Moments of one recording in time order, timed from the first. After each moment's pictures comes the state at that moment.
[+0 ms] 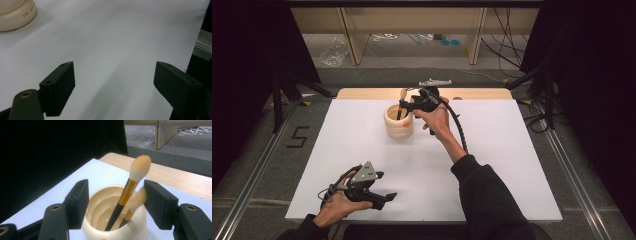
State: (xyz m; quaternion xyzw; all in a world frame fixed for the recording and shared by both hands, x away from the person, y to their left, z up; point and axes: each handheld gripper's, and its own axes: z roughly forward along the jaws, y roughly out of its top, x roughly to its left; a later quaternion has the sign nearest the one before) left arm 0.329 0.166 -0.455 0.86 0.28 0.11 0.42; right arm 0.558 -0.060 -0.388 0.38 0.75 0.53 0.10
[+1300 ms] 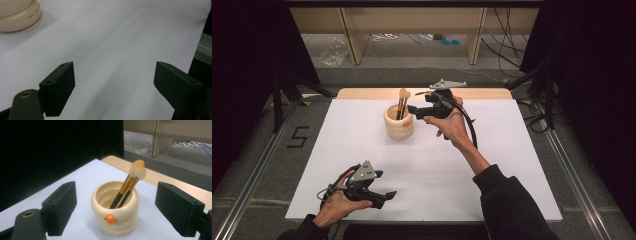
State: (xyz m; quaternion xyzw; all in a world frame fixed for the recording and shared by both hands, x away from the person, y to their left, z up) left arm 0.329 0.166 -0.454 0.84 0.30 0.11 0.44; right arm 0.508 -0.092 -0.352 0.33 0.76 0.53 0.14
